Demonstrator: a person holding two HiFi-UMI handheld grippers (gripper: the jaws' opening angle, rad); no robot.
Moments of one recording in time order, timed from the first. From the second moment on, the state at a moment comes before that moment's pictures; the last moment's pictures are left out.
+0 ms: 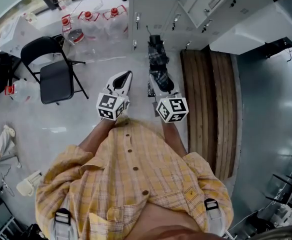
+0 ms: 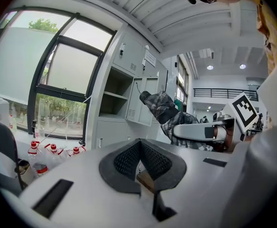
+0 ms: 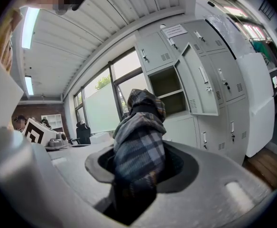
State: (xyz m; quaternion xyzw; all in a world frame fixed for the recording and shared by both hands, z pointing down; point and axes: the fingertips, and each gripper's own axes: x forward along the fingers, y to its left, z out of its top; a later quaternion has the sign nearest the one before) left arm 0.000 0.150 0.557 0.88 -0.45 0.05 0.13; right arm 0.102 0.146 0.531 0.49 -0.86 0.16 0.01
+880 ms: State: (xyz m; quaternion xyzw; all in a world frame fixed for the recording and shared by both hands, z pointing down) left arm -0.045 -0.053 0.536 0.90 -0.42 0.06 0.13; right arm 0.052 -0.058 0.514 0.51 -0.84 0.17 0.02
